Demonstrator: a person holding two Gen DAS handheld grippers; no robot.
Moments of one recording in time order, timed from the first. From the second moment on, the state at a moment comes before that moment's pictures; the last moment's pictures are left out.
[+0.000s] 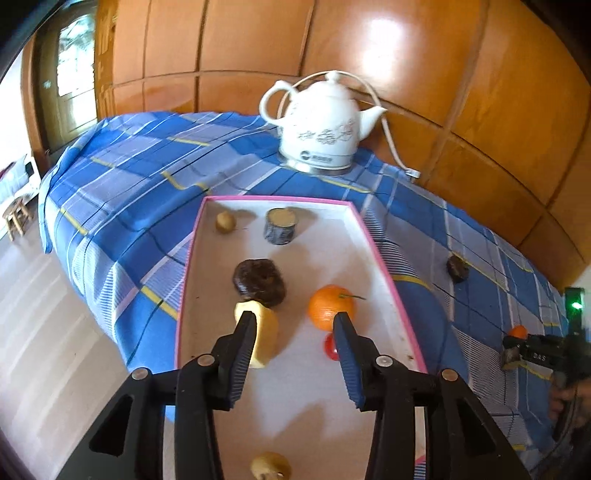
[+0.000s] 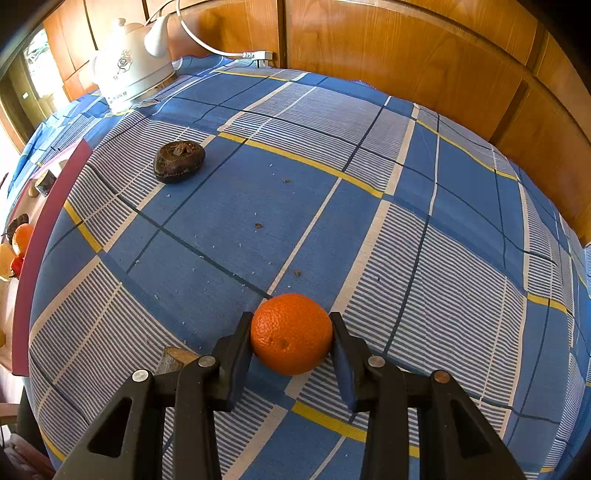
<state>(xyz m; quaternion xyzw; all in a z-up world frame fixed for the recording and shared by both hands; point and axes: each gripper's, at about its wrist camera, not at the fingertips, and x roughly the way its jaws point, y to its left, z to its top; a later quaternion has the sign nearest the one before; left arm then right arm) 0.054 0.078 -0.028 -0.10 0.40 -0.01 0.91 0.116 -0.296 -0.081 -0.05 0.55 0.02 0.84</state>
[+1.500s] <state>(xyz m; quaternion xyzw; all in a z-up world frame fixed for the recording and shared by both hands) 0.042 0.069 -0.033 -0.08 0.40 -0.02 0.91 0.110 -0.286 -0.042 -0.03 0.51 0.03 0.86</state>
